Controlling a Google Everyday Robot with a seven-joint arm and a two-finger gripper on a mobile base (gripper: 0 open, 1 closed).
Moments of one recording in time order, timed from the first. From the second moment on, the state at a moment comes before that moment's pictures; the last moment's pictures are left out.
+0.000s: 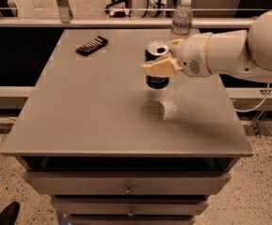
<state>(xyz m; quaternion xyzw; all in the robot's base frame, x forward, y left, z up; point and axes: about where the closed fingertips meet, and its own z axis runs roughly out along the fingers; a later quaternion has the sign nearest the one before) 0.578 -0.059 0.941 -0.43 0.71 0.22 0.51</state>
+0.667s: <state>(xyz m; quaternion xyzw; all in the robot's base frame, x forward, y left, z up) 0.623 -0.161 0.960 -0.38 0.73 0.12 0.55</state>
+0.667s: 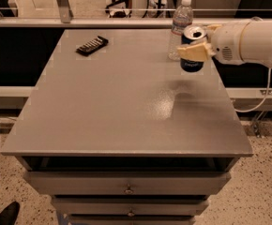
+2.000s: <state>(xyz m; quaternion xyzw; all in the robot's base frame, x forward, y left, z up) 0.737 -0.250 0.921 -0.31 0.76 0.13 0.56</state>
